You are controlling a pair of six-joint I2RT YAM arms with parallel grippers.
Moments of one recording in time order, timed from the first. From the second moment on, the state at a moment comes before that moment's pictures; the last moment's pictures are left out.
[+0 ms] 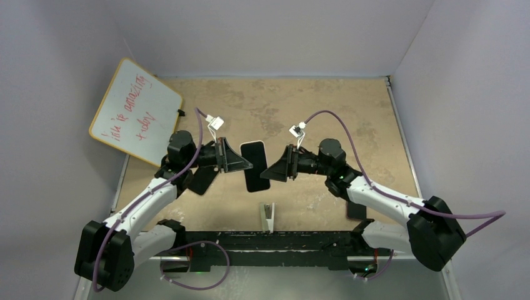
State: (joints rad) left arm -0.35 1.04 0.54 0.37 1.01 -0.87; right arm 0.67 1.18 0.57 0.49 -0.72 0.90
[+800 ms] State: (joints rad) left arm -0.35 0.95 0.58 0.14 1.04 -0.73; right arm 0.66 1.23 0.64 0.56 -0.54 1.04
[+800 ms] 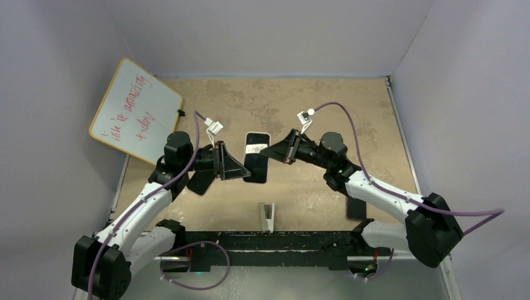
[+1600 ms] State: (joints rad) left arm -0.35 0.97 0.51 0.35 0.96 -0.94; right arm 0.63 1.16 0.58 0.66 -0.40 1.16
